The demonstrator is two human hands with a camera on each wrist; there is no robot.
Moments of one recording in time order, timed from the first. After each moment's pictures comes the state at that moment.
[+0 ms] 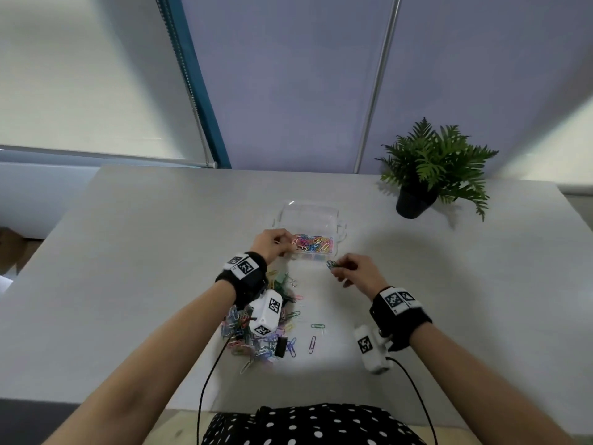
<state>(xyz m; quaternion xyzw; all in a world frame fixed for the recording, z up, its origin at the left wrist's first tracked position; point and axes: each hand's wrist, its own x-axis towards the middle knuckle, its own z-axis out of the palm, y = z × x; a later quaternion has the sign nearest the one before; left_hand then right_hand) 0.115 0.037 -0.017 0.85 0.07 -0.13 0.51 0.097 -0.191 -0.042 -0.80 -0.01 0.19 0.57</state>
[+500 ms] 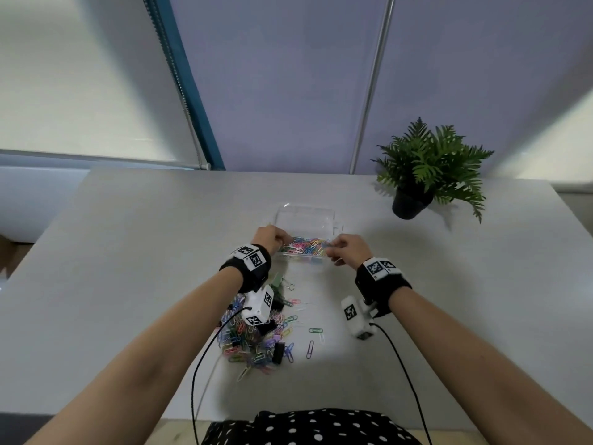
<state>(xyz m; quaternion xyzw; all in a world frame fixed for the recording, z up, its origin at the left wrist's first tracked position) 0.148 0.034 -0.027 0.92 0.05 -0.13 0.37 0.147 -0.172 -0.034 -0.81 0.04 0.18 0.56</state>
